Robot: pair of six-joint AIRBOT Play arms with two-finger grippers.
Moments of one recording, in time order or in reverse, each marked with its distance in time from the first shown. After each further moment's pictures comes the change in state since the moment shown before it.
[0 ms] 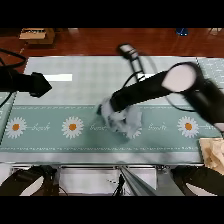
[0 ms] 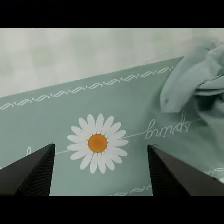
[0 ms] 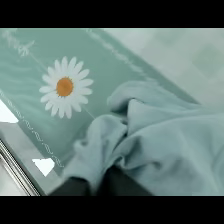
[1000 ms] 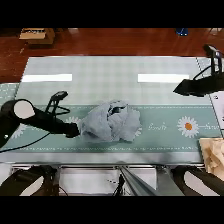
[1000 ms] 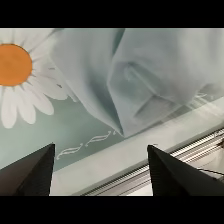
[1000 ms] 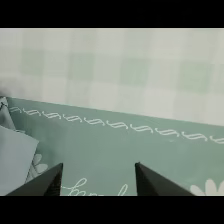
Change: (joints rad) left arm 0.000 -0.003 -0.727 -0.332 0.241 0.164; right arm -0.831 0.126 -0.182 -0.092 0.202 -0.132
